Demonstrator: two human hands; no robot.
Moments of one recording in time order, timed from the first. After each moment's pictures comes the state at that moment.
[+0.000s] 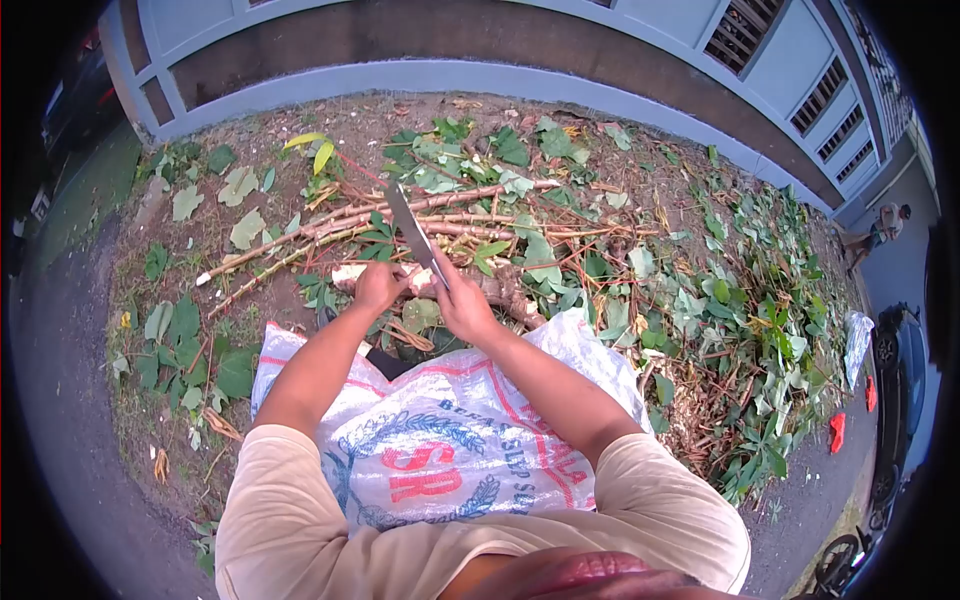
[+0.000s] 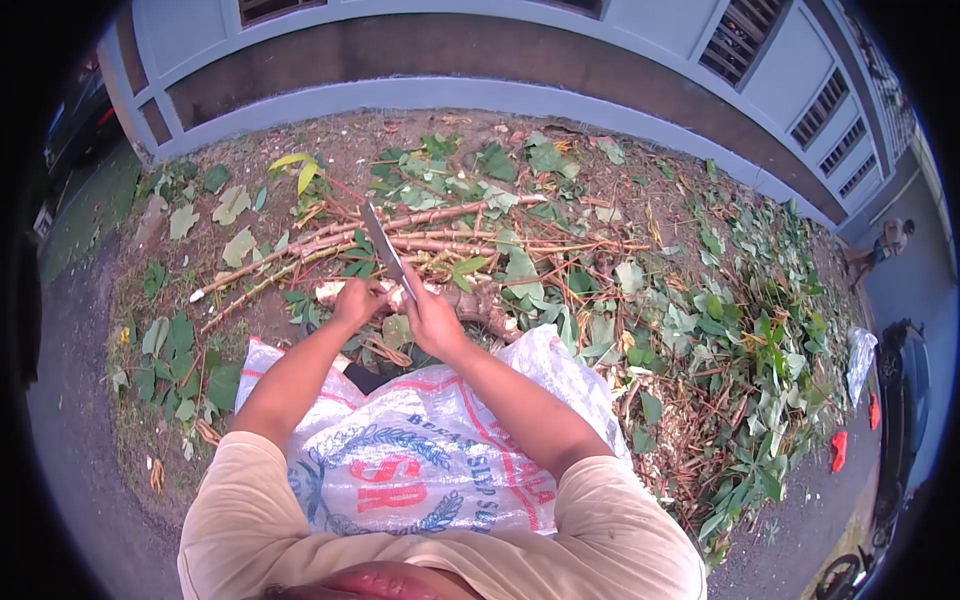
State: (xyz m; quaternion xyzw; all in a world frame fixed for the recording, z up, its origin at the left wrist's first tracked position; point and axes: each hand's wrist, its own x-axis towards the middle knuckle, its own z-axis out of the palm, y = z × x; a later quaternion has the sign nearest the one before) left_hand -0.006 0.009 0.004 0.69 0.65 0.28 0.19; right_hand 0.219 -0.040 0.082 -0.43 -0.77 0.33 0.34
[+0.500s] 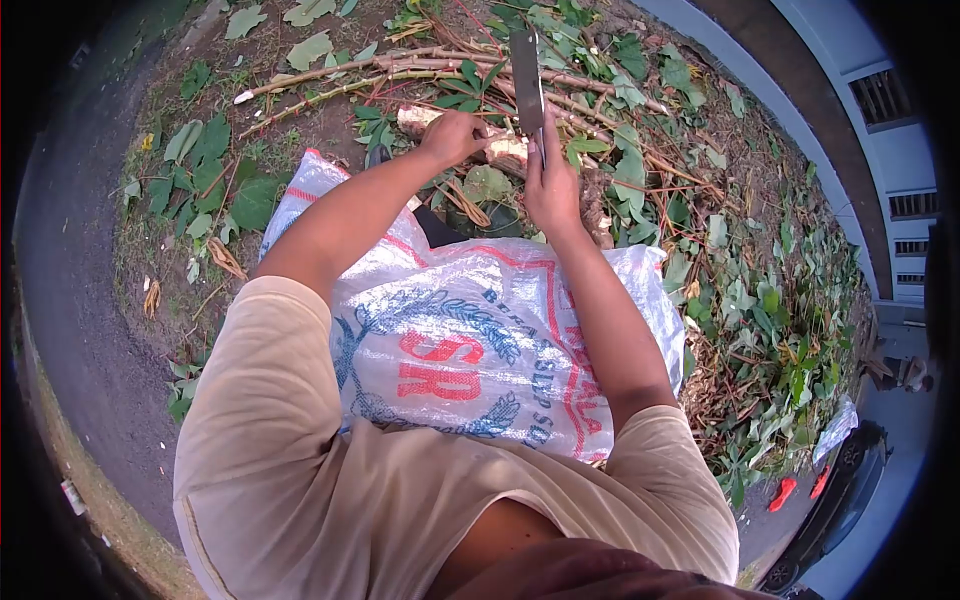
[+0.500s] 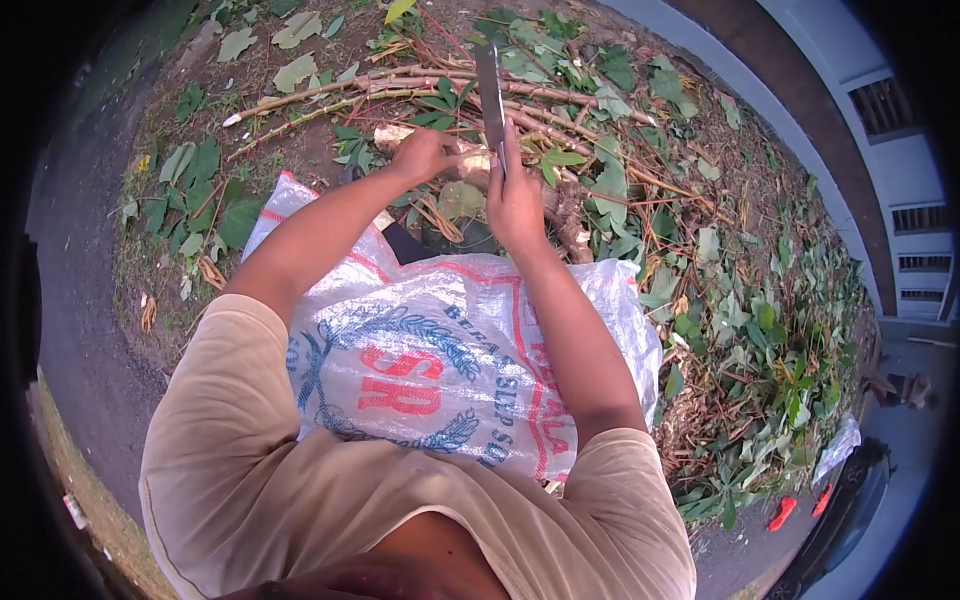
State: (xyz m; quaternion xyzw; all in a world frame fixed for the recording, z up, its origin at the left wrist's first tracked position) left_hand -0.015 0.010 -0.008 0.69 0.65 0.25 0.21; right_hand 0.210 -0.033 0.068 -0.44 -0.77 0.26 0.37
